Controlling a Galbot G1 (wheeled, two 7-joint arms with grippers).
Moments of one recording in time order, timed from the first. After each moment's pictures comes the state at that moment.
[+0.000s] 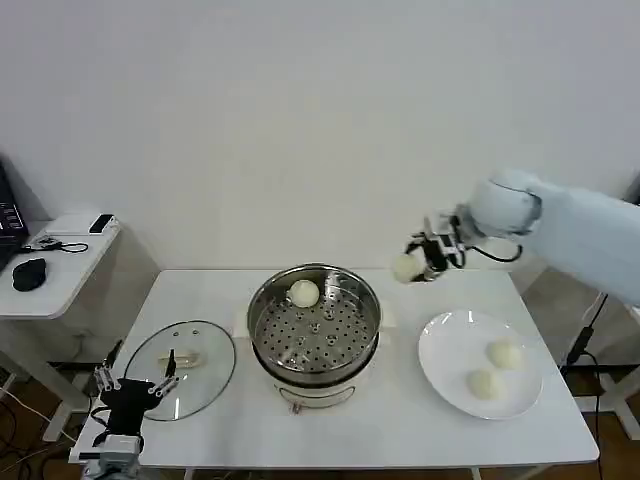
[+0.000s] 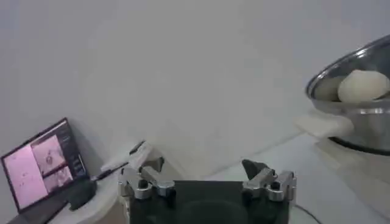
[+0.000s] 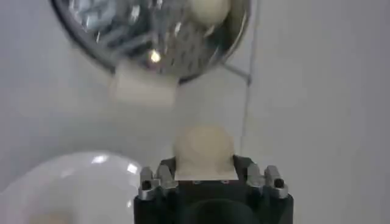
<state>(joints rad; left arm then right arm) 1.69 -1.25 -0.69 -2.18 0.15 0.19 -0.16 0.66 0.84 -1.27 1.50 0.41 -0.40 -0.85</state>
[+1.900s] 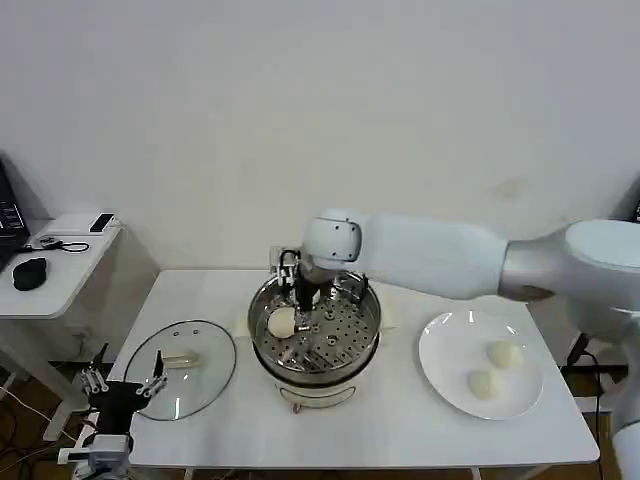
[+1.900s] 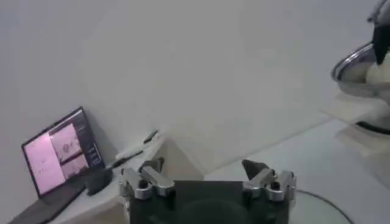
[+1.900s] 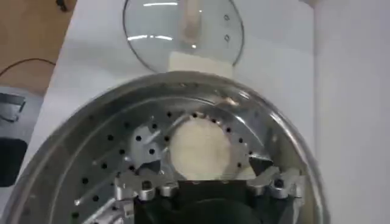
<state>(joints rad) 1.68 -1.27 -0.71 -2.16 0.14 0.18 -0.16 0.55 1.16 -1.28 1.41 0.61 -0.64 -0.77</state>
